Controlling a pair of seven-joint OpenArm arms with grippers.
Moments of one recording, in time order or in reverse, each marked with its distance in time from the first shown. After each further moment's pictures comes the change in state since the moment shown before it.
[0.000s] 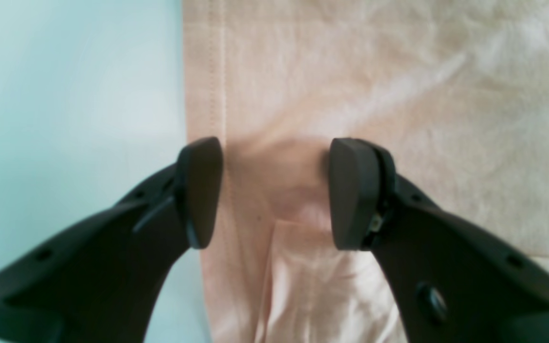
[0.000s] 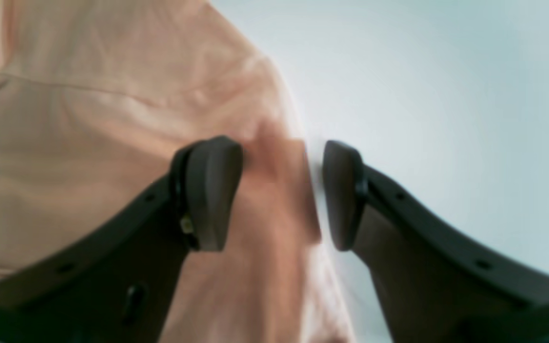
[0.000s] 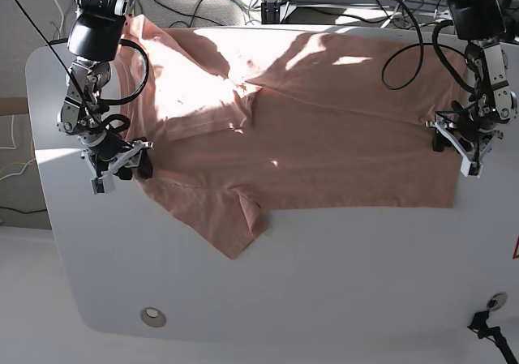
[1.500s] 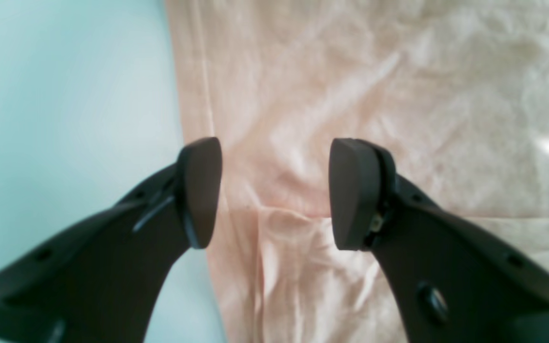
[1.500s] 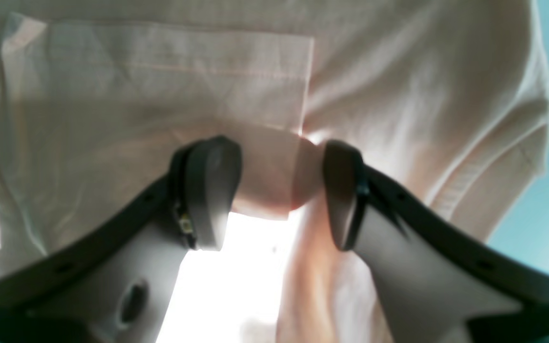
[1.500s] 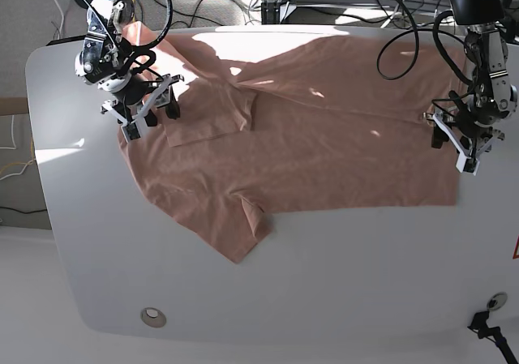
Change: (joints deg) left arm 4.9 0.1 0.1 9.9 1.2 -0.1 1.4; right arm -21.8 -7.1 -0.7 31.7 -1.0 0.3 -13.1
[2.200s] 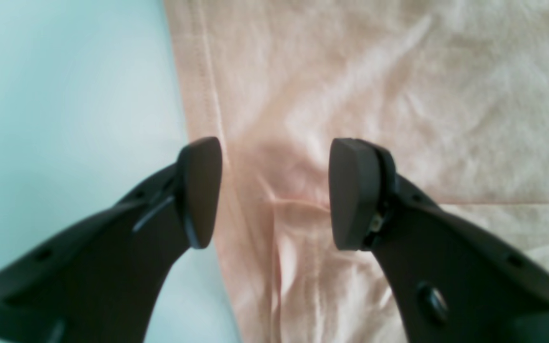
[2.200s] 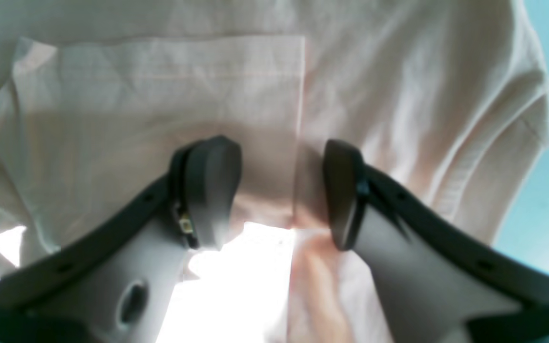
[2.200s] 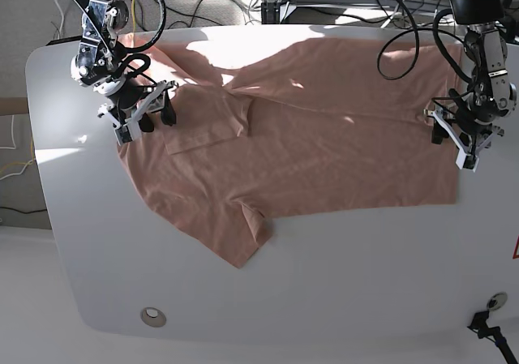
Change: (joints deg) left arm 0.1 0.0 0.0 -0.9 0.1 0.0 0.3; right arm 0.1 2.1 -0.1 -5.5 2.3 0.3 5.8
